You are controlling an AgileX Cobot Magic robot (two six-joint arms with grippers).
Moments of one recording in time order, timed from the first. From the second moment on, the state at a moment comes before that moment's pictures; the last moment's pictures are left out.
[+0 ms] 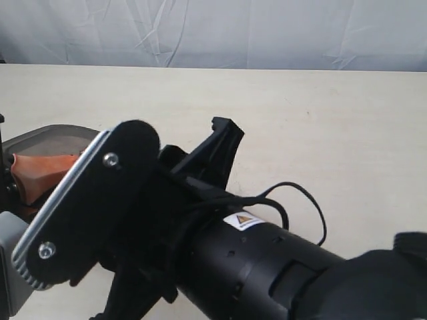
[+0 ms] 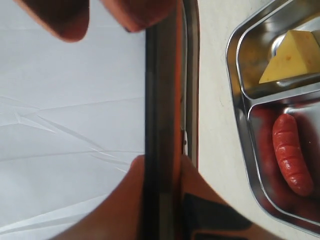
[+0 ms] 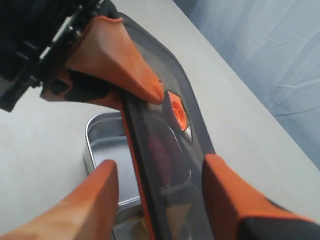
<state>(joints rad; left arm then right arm) -0.84 0.68 -0.29 1.33 0.16 0.12 1.63 1.41 -0.87 1.75 -0.66 -1.93</state>
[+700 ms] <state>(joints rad) -0.84 0.68 -0.29 1.24 0.16 0.12 1.64 1.56 -0.91 1.76 -0.86 -2.13</state>
